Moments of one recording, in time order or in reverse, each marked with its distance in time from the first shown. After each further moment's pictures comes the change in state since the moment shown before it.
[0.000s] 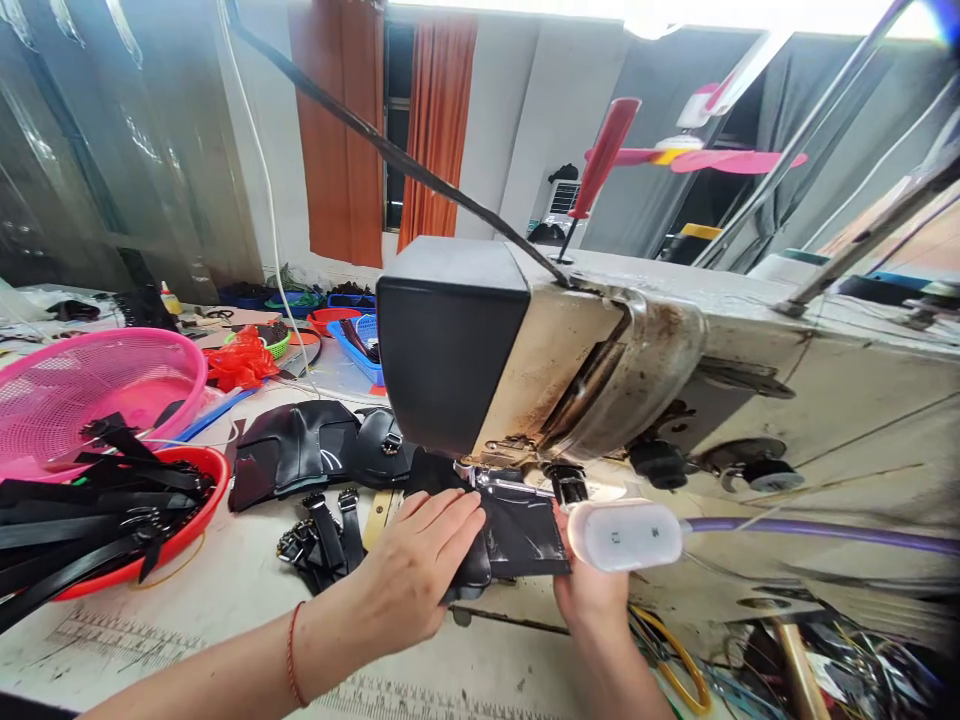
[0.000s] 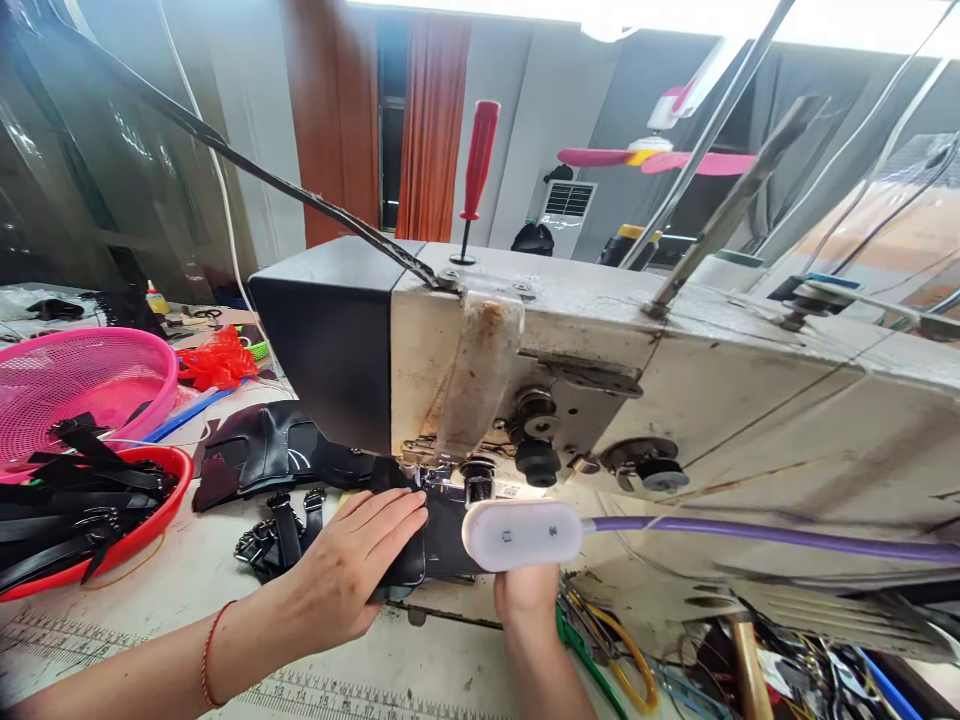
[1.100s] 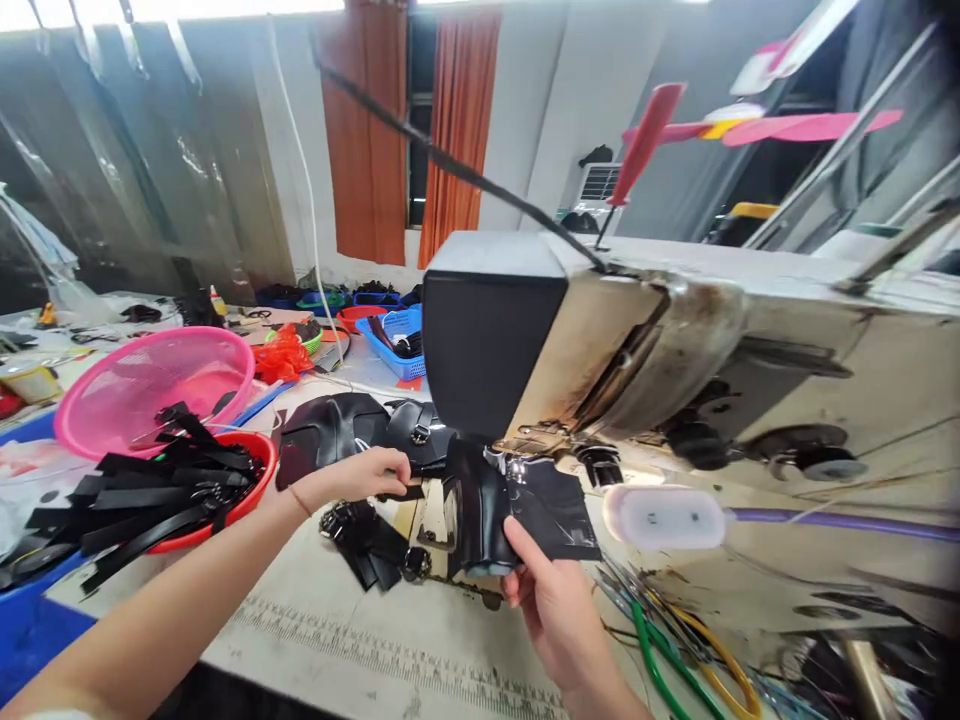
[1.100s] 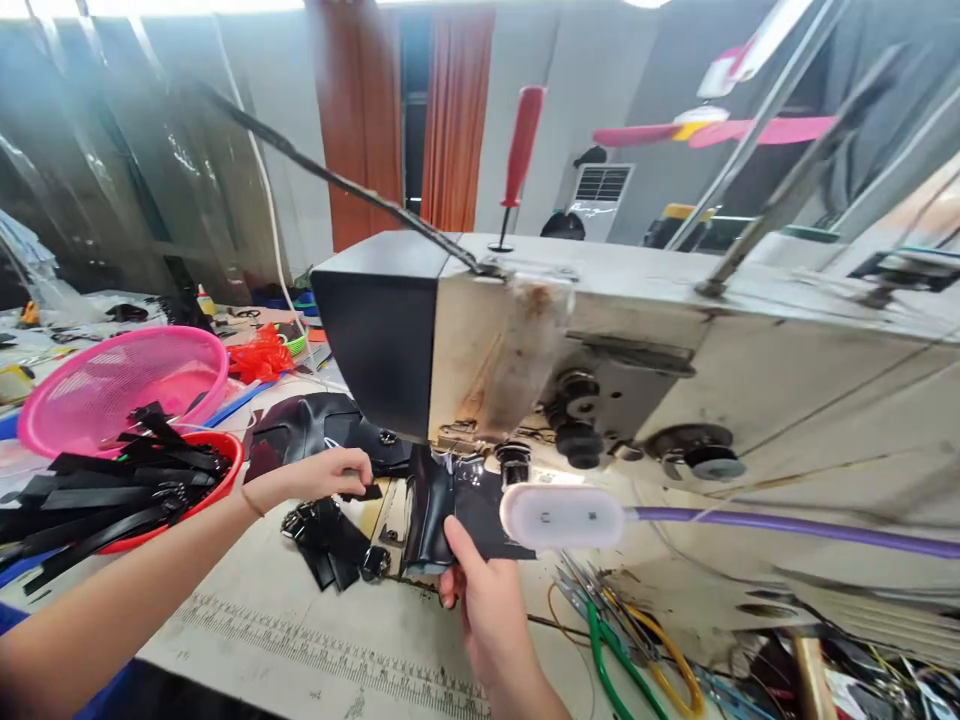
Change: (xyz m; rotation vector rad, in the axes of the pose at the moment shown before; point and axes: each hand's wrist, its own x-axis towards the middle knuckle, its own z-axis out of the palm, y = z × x) left_hand -0.030 -0.134 -0.009 -0.462 -0.320 -0.294; right_hand -0.063 0.013 0.022 -0.185 -0.249 0.451
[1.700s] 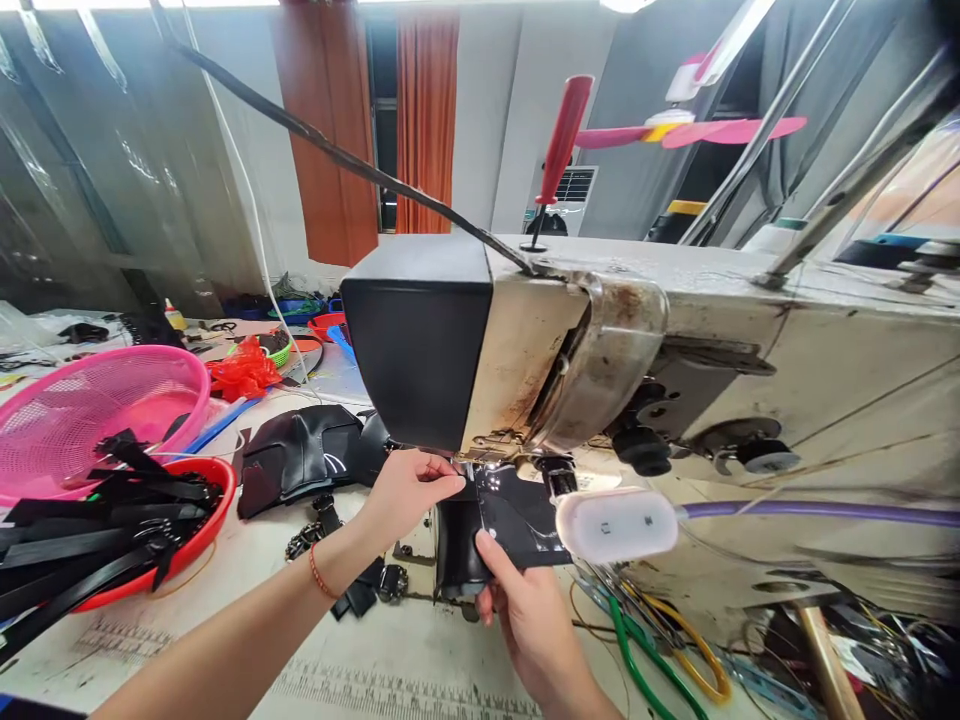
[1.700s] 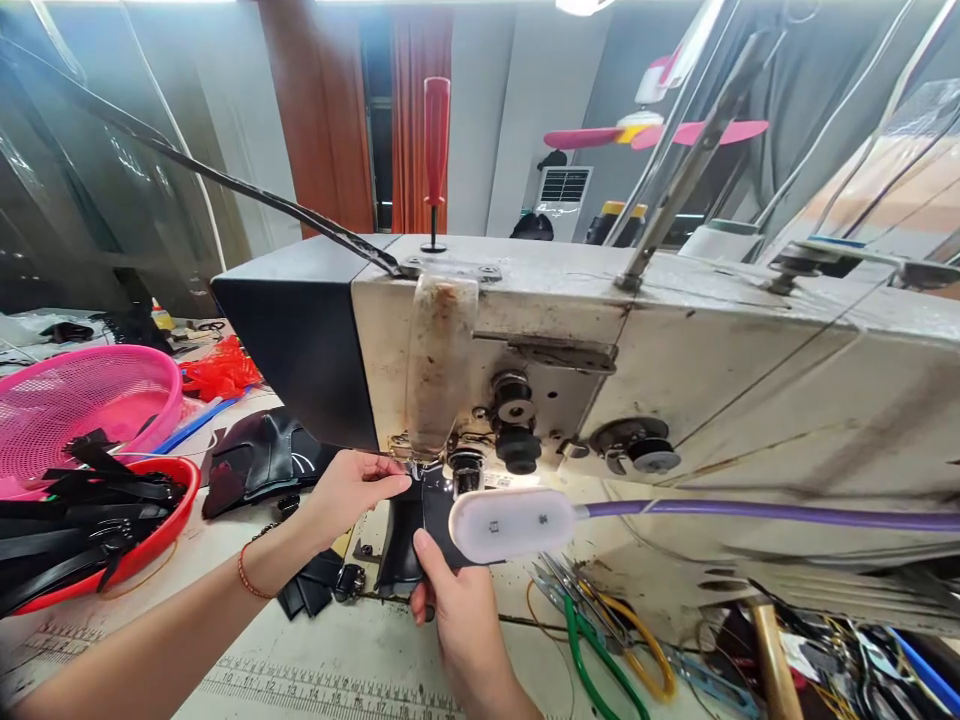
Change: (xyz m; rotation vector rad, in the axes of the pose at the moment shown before) left_hand 0.052 0.115 0.028 -0.728 0.457 -0.284; right_hand 0.009 0.010 -0.012 -0.075 -0.062 -0.058
